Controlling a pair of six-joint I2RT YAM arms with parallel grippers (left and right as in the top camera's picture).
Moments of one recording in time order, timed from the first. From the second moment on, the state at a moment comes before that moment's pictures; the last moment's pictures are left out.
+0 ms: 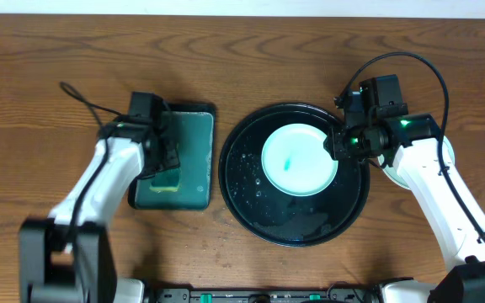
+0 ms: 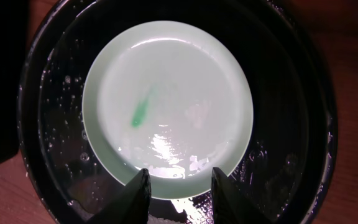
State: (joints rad) left arm -0.11 1.64 1.00 -0.73 -0.02 -0.39; right arm 0.19 1.50 1.16 -0.87 -0.24 0.11
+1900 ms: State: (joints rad) left arm -0.50 1.56 1.20 -0.65 0.13 -0.52; right arm 0.17 1.78 1.02 -0.67 -0.14 0.22
